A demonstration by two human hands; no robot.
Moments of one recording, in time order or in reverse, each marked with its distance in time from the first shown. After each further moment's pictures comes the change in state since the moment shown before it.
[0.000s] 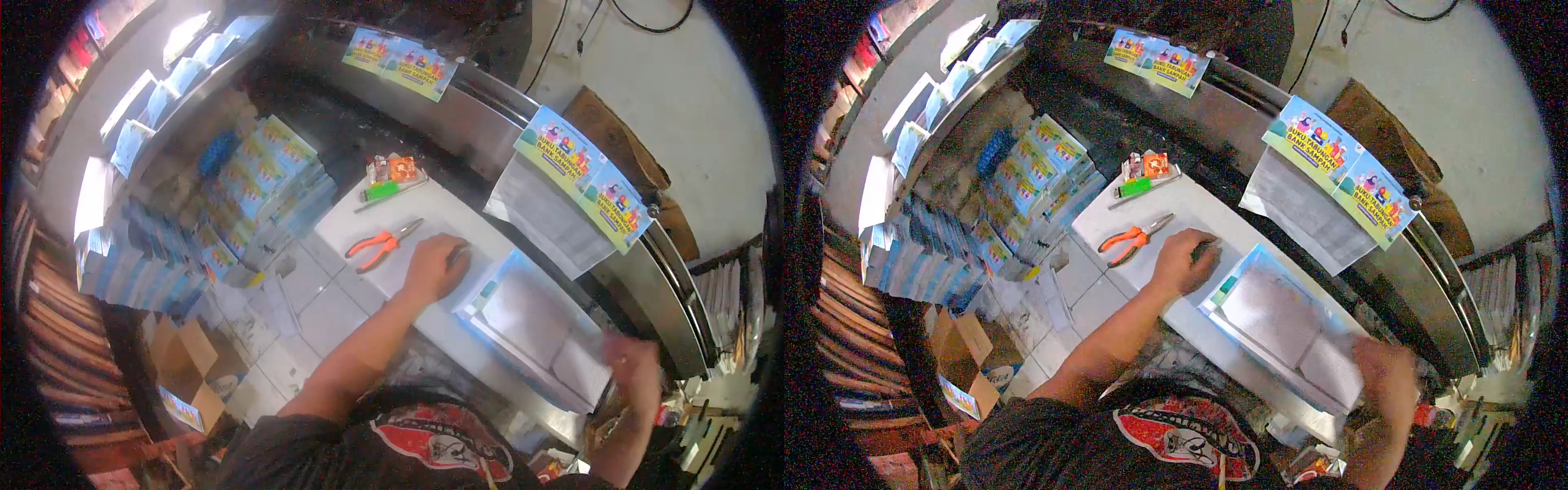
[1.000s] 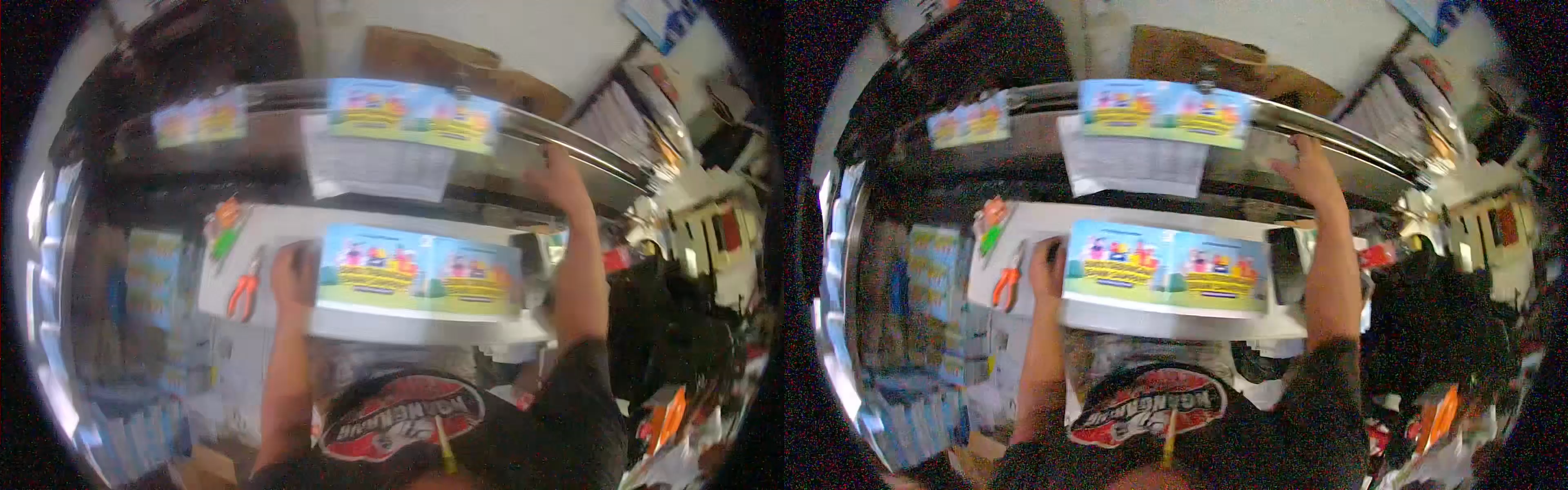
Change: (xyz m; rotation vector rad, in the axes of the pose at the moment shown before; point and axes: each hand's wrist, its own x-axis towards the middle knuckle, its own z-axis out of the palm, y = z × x) left_hand -0.009 -0.009 0.008 0.024 -0.065 -0.018; right_hand 0.029 0.114 -0.016 0.136 0.402 0.235
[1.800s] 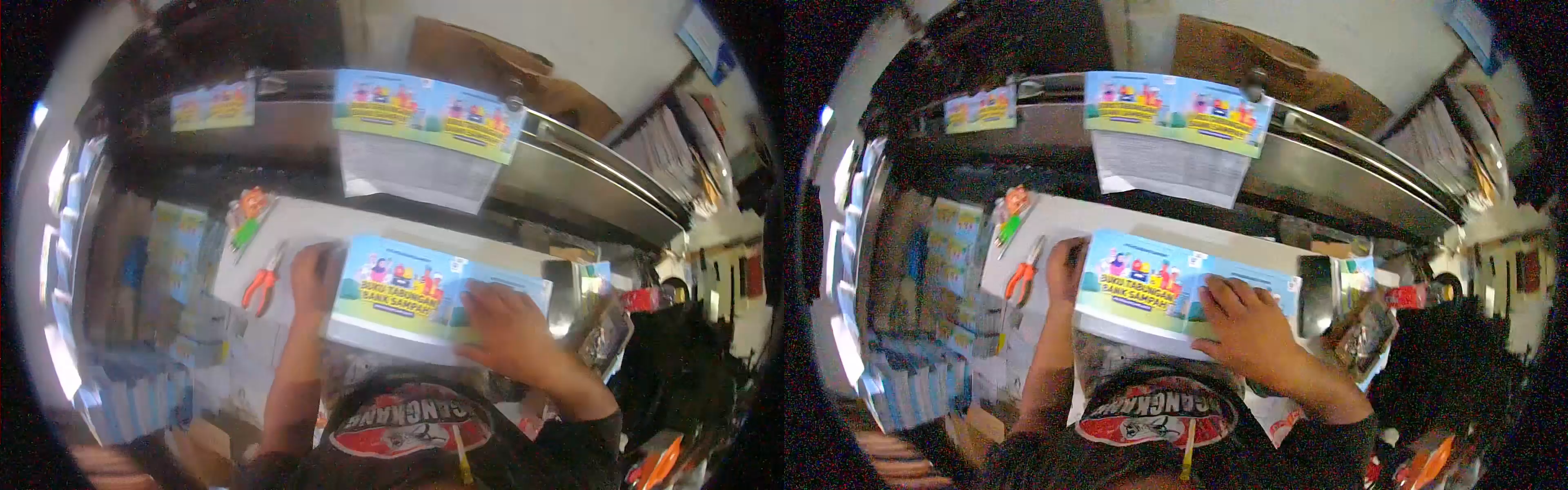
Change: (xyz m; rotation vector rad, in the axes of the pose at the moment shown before) left_hand 0.010 0.001 0.006 0.065 0.036 0.098; right_hand -0.102 -0.101 0.066 -0.351 -0.416 -0.607
